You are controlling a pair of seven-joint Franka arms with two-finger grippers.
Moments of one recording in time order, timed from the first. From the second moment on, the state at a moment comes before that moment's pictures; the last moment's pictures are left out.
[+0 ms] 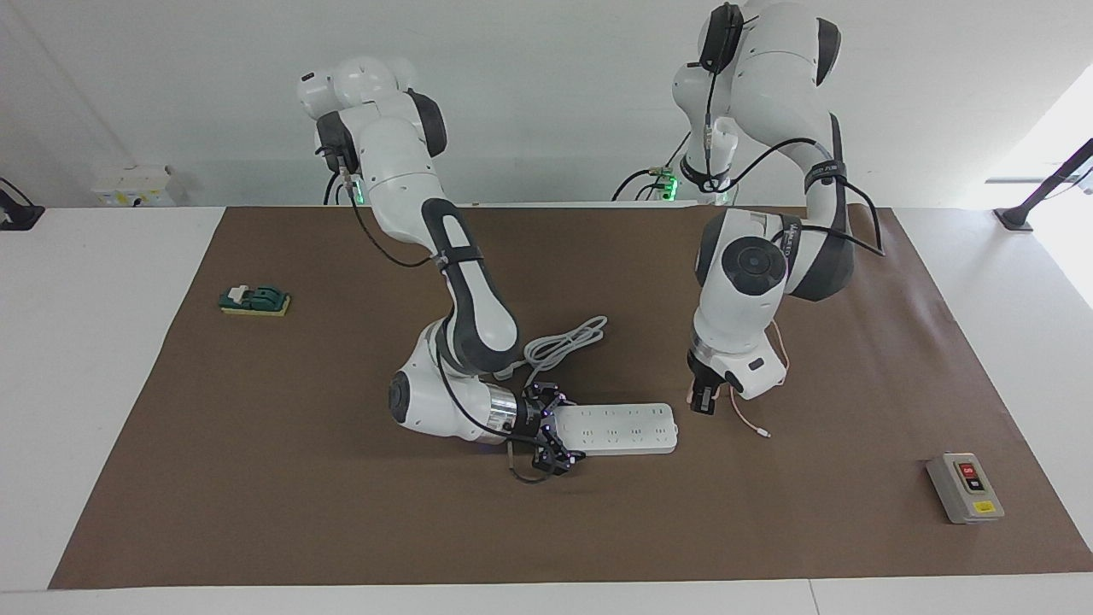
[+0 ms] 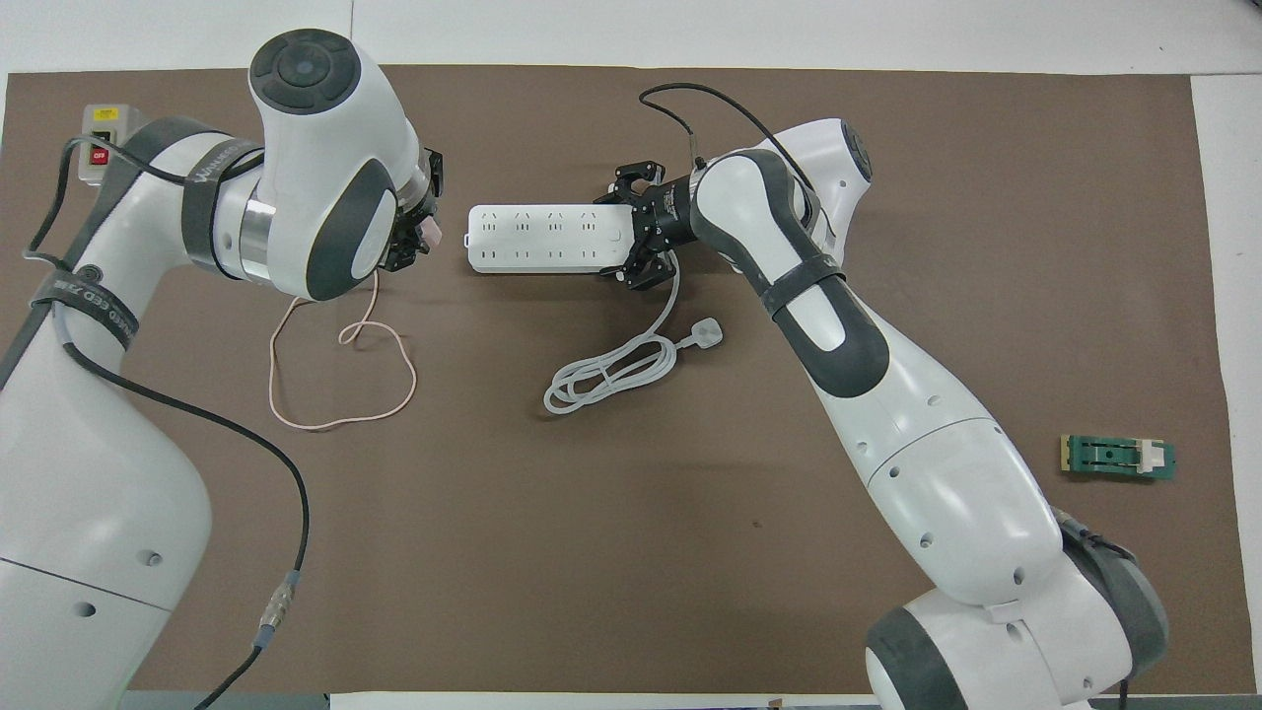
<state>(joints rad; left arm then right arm) -0.30 0.52 -0.05 -1.44 0.09 1.92 -1.48 0.39 1.01 -0.06 -1.09 1.10 2.07 1.27</state>
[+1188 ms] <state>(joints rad) 0.03 0.13 -0.05 -2.06 0.09 2.02 -0.54 0.42 0.94 -0.07 -1.18 1.02 2.18 1.31</state>
